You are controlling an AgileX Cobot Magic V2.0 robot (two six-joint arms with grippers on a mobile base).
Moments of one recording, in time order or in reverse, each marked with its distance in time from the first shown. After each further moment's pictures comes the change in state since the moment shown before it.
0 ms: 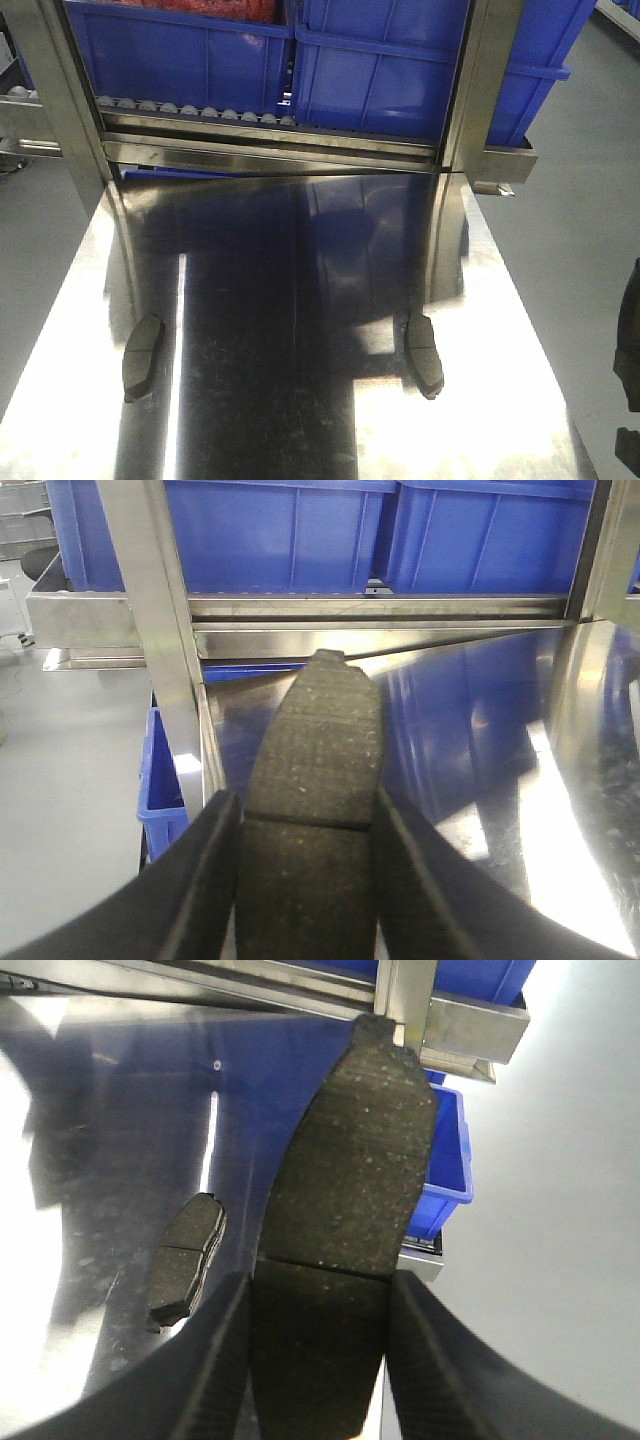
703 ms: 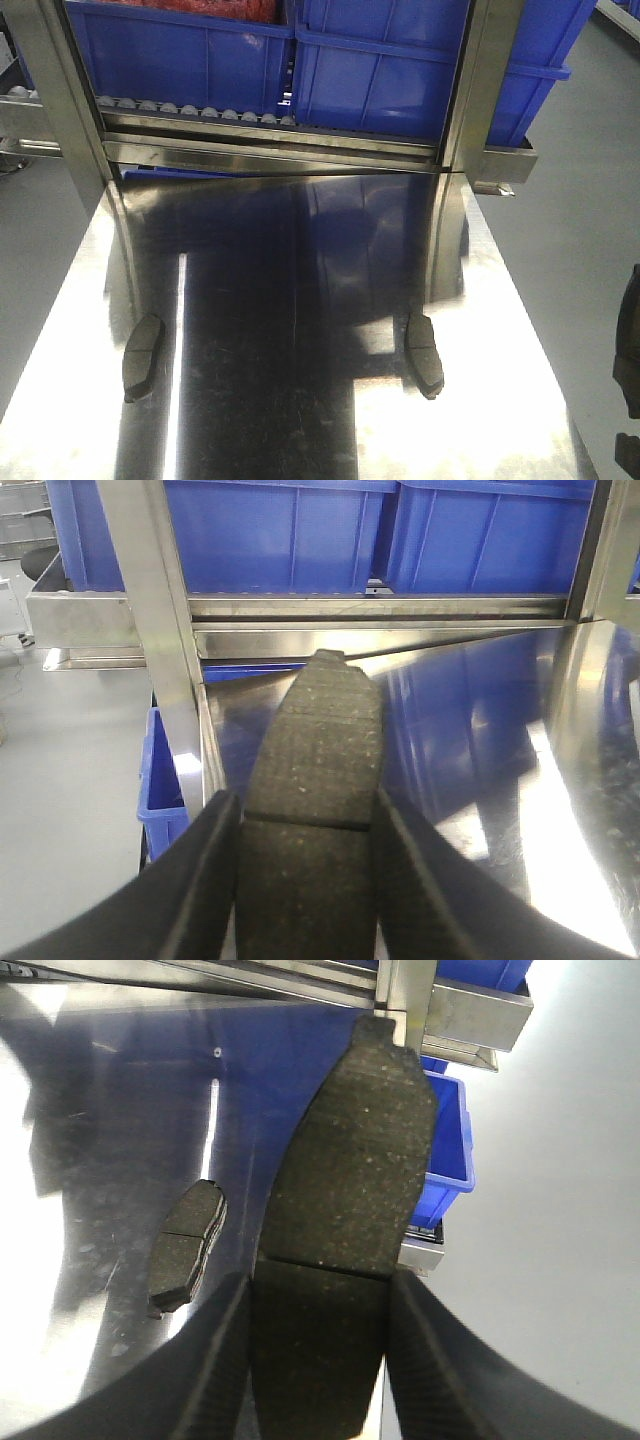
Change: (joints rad) left arm 0.000 0.000 0.000 0.000 0.000 0.000; right arm 0.000 -0.002 0.000 0.000 0.022 0.000
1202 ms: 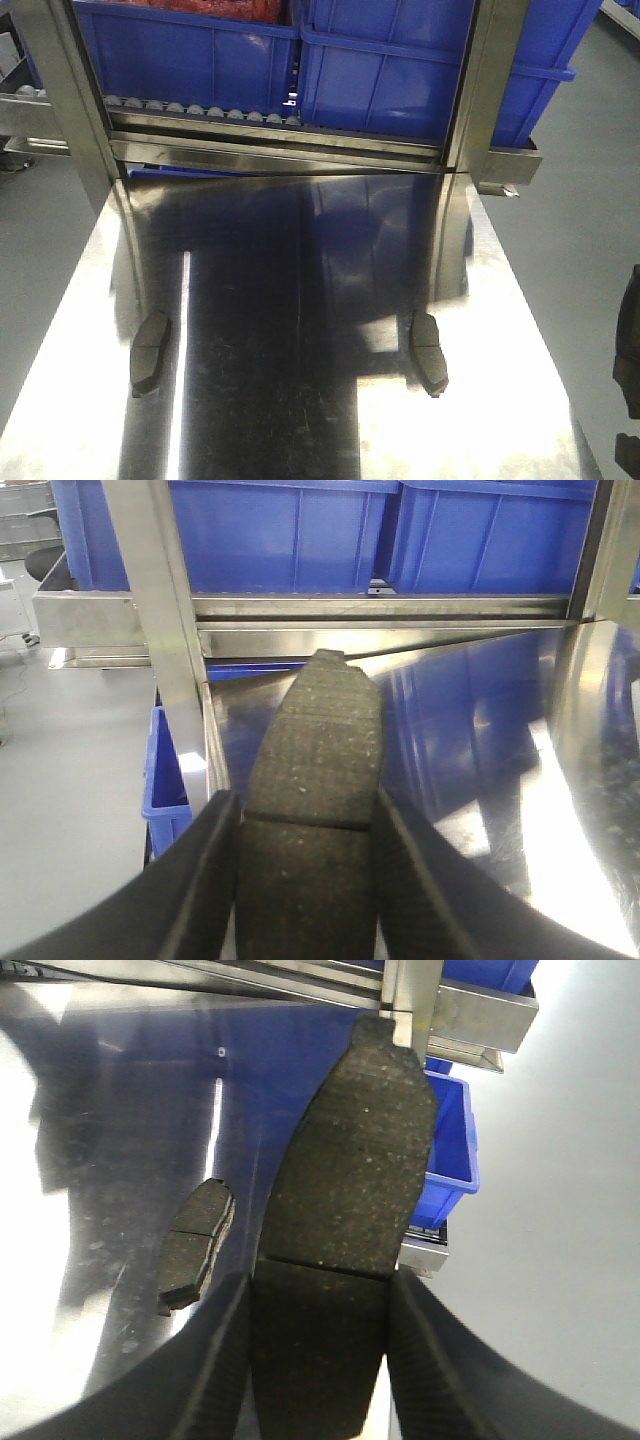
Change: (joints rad) left arm 0.000 0.000 0.000 0.000 0.000 0.000; right arm 0.000 0.000 0.000 -0.001 0.001 0.000
